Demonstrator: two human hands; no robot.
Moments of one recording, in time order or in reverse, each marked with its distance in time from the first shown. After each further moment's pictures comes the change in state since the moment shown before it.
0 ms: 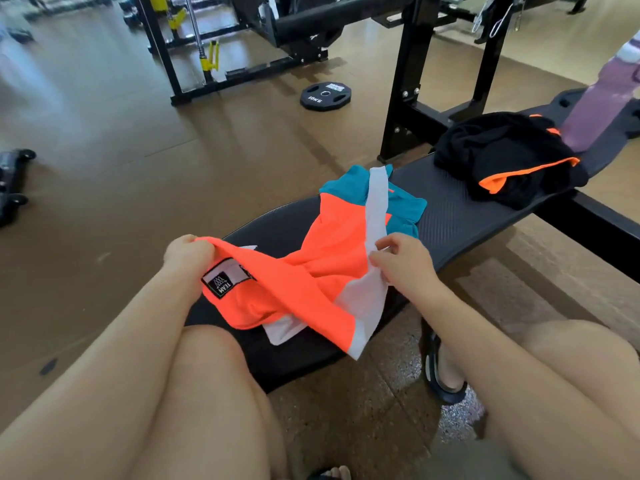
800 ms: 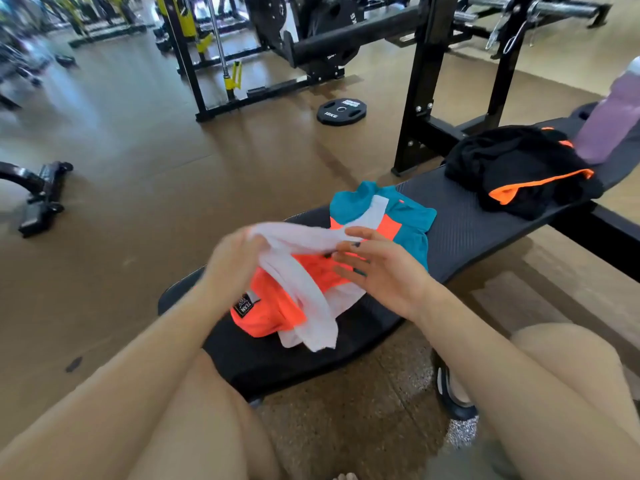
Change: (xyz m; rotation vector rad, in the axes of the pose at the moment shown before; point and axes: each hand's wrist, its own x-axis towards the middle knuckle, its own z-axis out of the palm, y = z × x) left_hand -0.091 0.035 0.000 0.081 -0.235 0.481; right_hand -0.021 -0.035 0.012 1.111 -0.561 0.140
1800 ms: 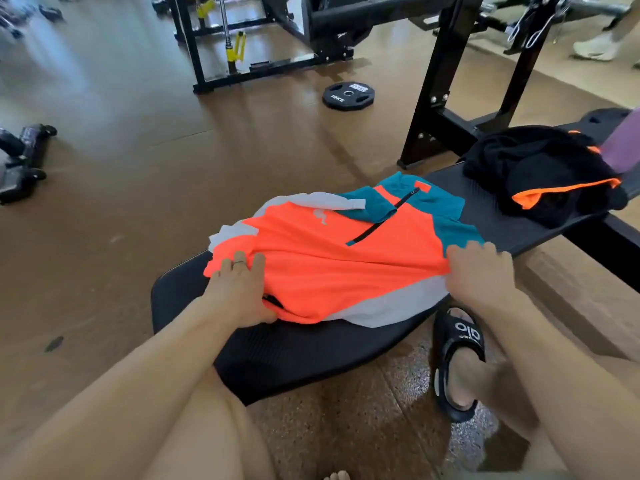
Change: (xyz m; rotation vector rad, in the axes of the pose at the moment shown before) left_hand 0.016 -0.079 0.018 1.052 -0.360 -0.056; right_hand 0.003 -0.029 -0.094 -2.368 0.664 0.196
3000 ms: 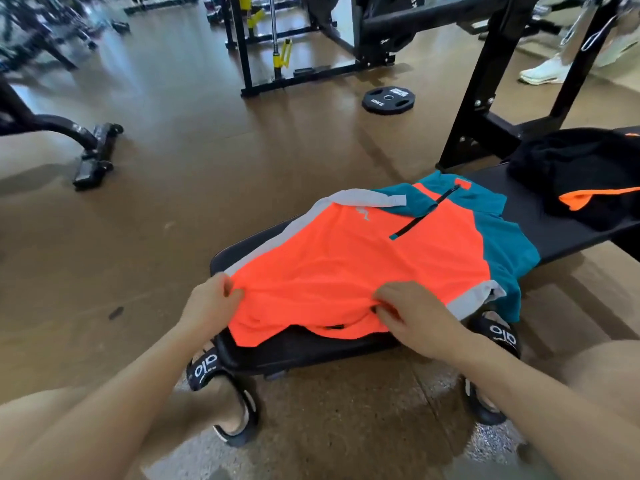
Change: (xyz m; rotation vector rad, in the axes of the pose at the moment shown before) left_hand -0.062 -0.100 0.061 -0.695 0.297 -0.320; right_hand -0.091 -0.105 0.005 0.709 0.182 -0.798
